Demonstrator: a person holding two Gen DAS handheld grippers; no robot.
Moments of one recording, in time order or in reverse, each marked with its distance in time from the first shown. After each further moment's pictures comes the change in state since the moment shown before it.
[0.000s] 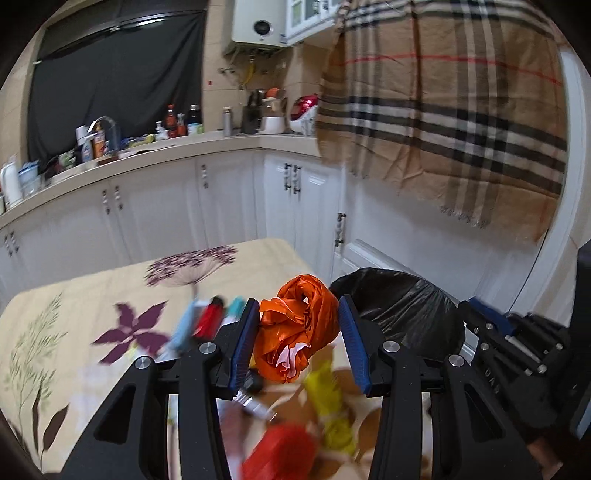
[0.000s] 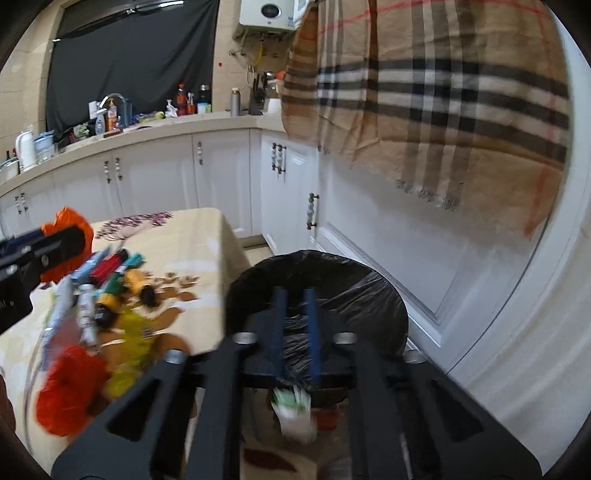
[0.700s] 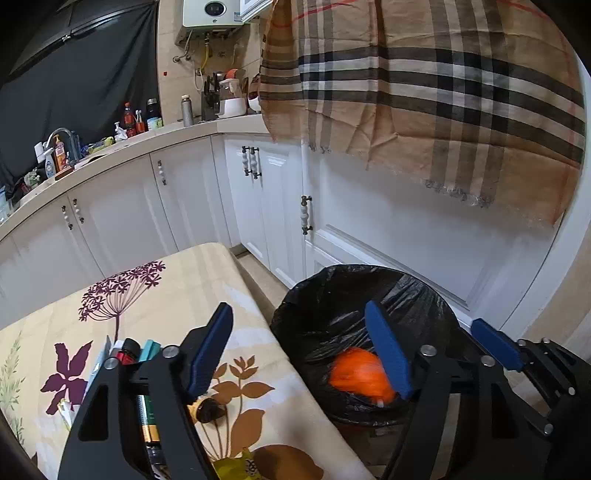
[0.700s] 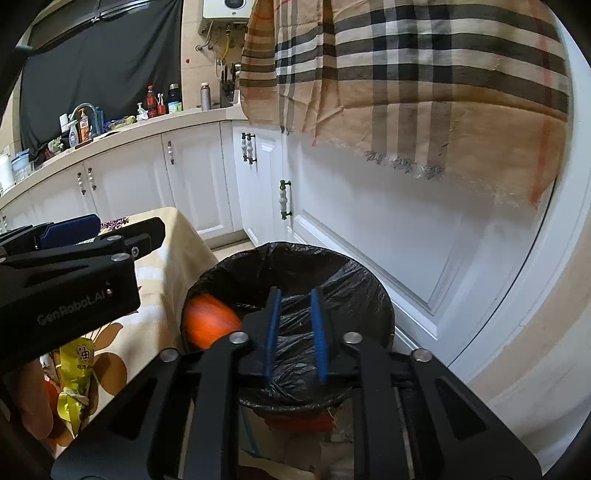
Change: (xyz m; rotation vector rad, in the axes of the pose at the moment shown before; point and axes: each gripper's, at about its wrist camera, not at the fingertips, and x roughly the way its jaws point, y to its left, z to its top) left arm 0.077 -0.058 0.023 0.096 0.079 -0.044; right arm 0.032 -0.038 -0.006 0.094 0.027 -0.044
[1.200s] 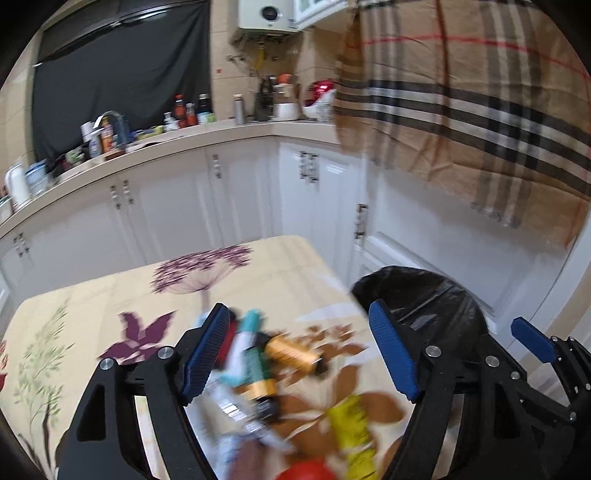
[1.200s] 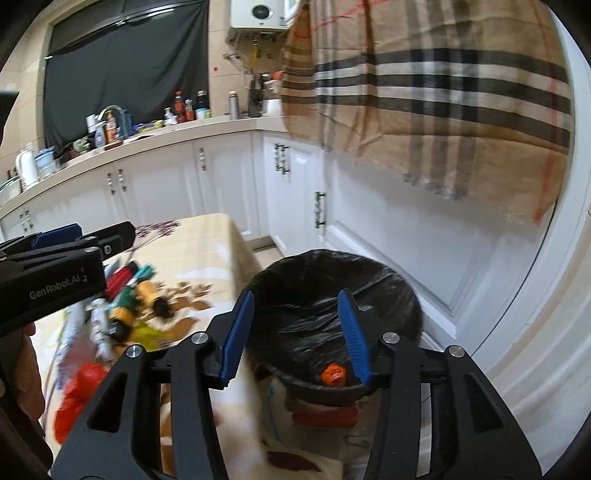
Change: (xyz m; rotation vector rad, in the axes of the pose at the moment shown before) left arm -0.064 0.075 -0.023 -0.110 -0.020 0.135; right arm -0.049 0.050 -0.001 -0.036 -0.025 0.095
